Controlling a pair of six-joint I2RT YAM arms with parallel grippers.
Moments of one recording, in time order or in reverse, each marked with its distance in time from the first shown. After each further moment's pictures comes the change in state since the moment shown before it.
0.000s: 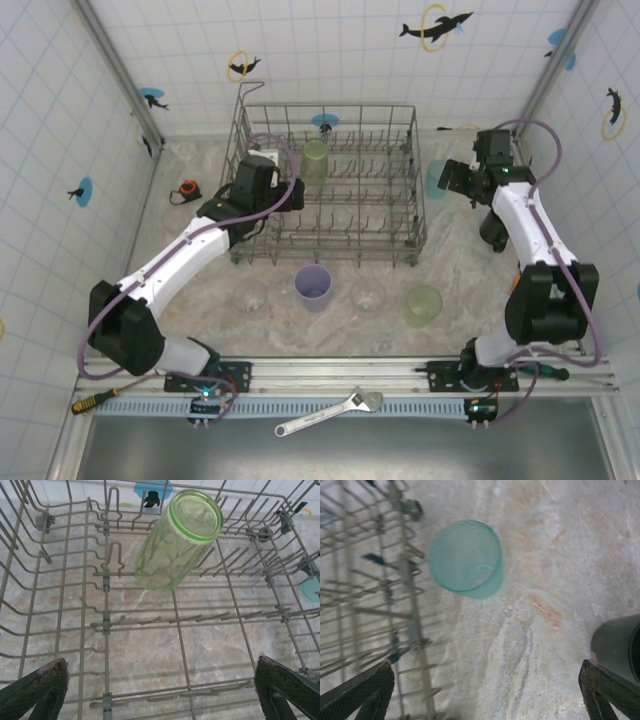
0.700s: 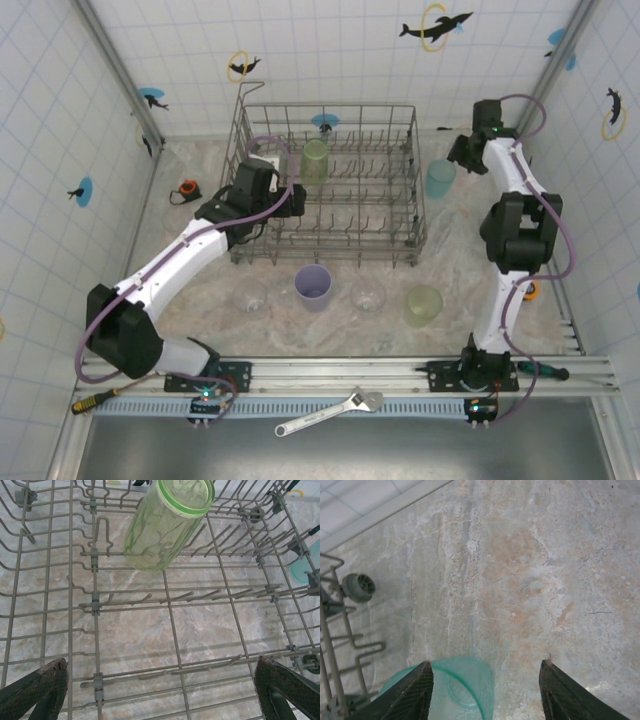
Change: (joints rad) left arm 0.000 -0.015 -0.003 -0.056 0.056 -0.024; right arm -0.064 0.549 0.537 -0.047 0.021 0.033
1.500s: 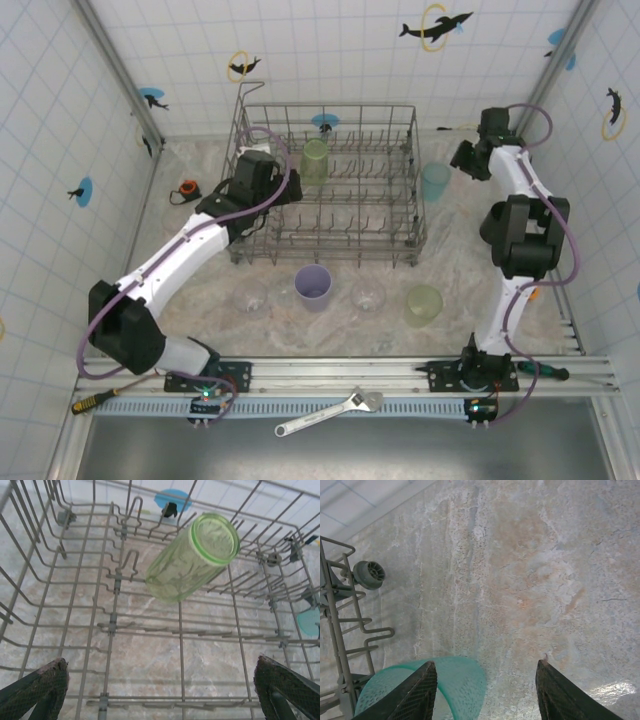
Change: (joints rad) left arm 0.000 0.031 0.076 0.015 -0.138 -0.106; right arm -0.035 -0.071 -0.135 0.084 -0.124 0.003
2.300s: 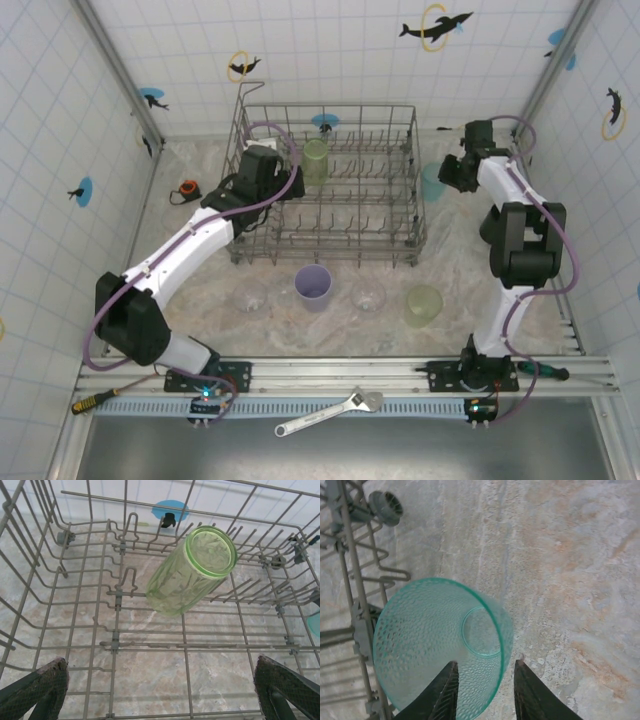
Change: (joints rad) left arm 0.000 0.049 0.021 0.037 0.002 0.087; right arm 0.077 -0.094 -0.177 0.032 -0.012 0.000
